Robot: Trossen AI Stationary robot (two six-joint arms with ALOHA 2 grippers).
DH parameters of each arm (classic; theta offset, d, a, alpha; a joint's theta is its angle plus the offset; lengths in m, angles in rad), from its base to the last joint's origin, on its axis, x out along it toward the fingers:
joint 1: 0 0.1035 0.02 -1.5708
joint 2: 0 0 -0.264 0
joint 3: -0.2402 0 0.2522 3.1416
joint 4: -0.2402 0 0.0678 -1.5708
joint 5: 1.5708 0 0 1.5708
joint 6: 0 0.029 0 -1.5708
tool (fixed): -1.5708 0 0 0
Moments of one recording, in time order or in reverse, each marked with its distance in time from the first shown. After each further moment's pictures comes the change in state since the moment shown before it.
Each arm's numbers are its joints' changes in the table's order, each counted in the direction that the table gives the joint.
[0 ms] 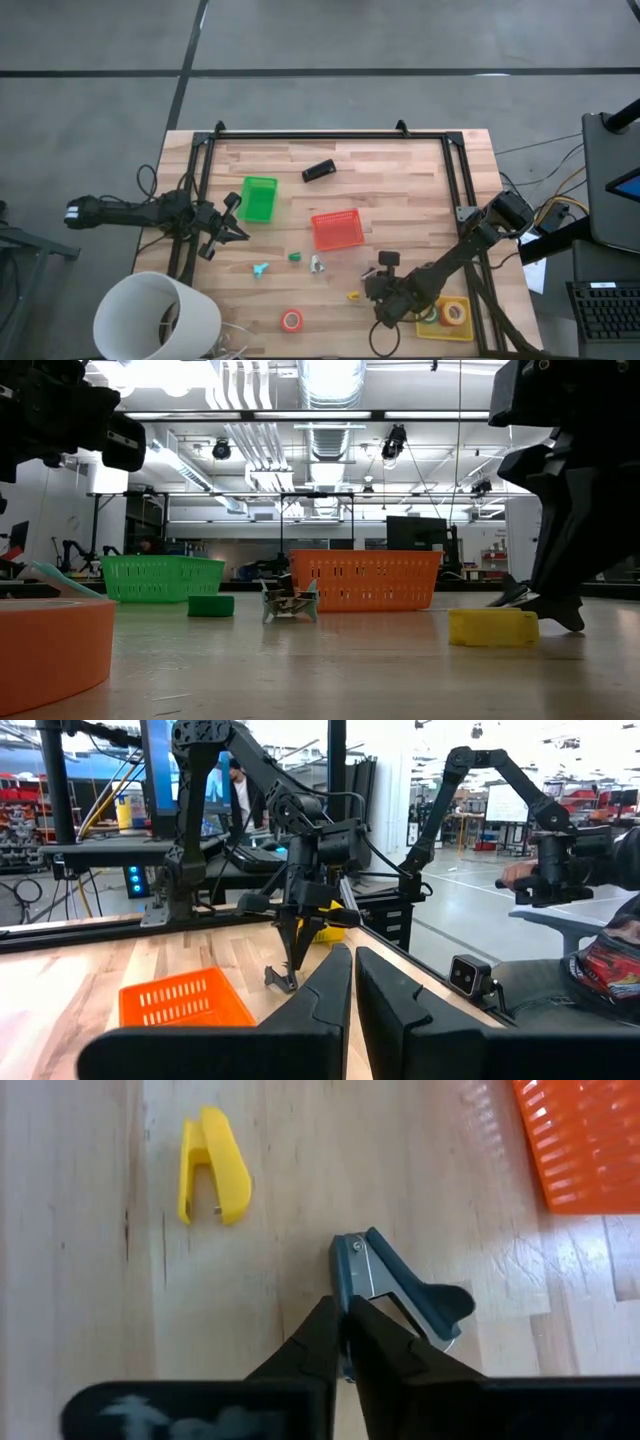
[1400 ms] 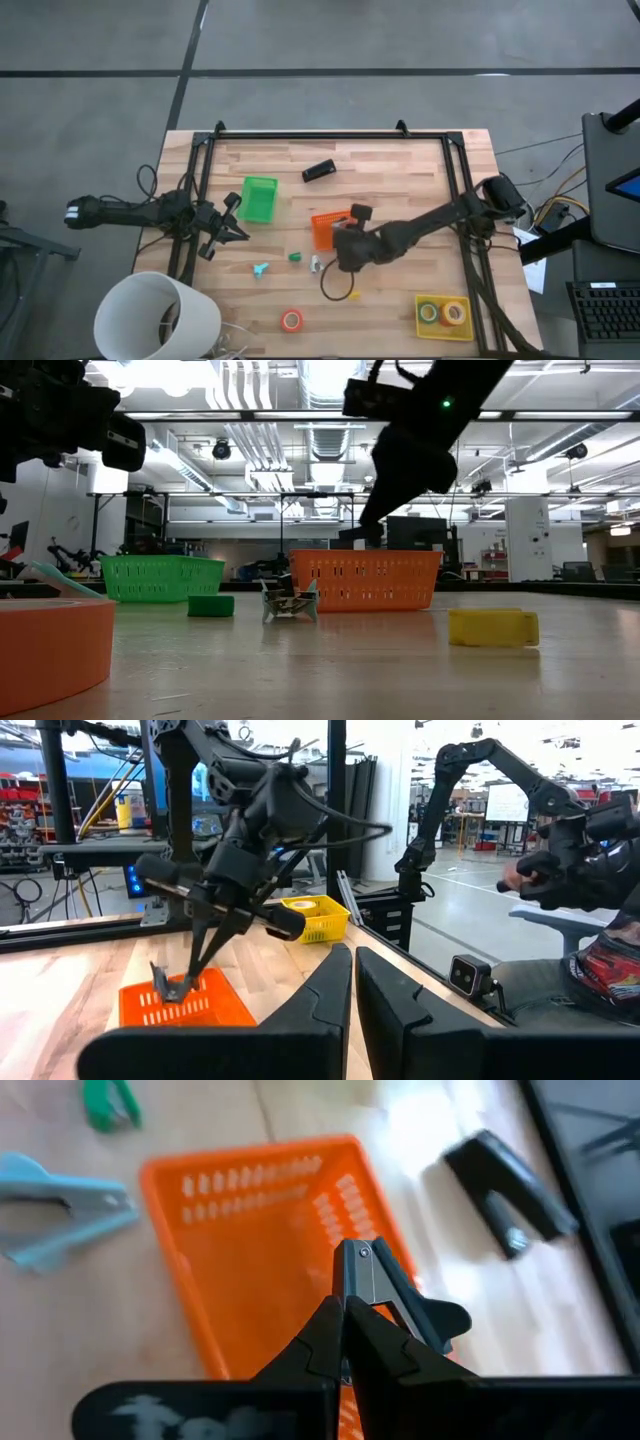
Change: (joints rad) left arm 0.000 0.000 0.000 -0.001 0.000 0.000; right arm -0.372 -0.022 -0.131 0.088 -0.176 -0.407
